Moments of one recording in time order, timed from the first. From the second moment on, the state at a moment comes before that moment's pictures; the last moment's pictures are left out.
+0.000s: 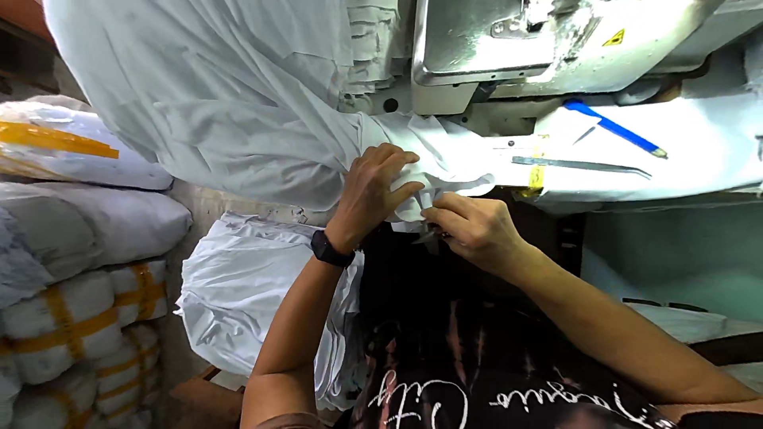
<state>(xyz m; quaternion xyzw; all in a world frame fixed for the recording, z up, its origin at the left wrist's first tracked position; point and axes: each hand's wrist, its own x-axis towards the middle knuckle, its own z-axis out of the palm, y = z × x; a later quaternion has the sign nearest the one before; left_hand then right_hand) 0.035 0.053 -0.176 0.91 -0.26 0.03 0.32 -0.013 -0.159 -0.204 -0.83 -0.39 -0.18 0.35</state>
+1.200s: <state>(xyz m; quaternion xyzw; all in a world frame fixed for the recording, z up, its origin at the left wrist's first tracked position) 0.026 0.089 -0.133 0.84 -0.35 0.03 0.41 0.016 -0.179 -0.172 -0.73 -0.12 -0.05 0.67</state>
